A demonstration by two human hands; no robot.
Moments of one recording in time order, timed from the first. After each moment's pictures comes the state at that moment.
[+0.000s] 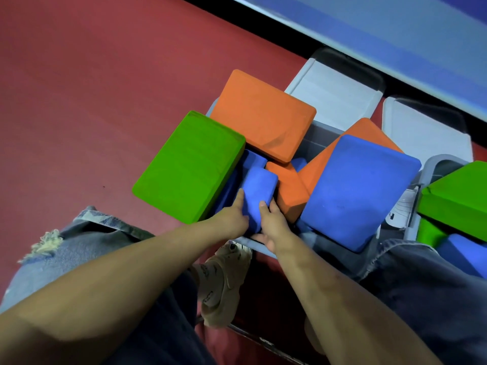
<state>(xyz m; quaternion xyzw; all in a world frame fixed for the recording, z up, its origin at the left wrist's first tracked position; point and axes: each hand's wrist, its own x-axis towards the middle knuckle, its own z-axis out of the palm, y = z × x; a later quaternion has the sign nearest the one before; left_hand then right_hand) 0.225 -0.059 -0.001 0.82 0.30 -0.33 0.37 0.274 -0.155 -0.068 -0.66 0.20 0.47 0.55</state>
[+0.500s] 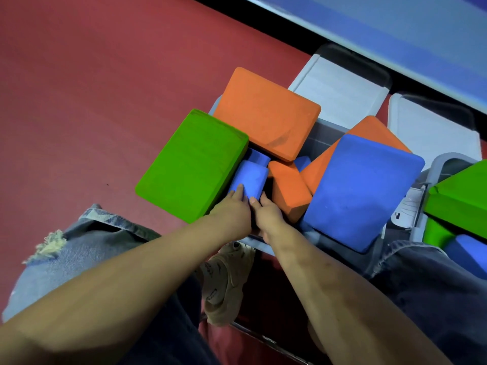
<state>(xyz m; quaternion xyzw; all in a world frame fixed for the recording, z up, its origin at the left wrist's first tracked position) 0.231 -0.053 -0.006 0.92 0.14 -0.35 0.15 0.279 -0.135 -0.106 -0.71 0.13 0.47 0.50</state>
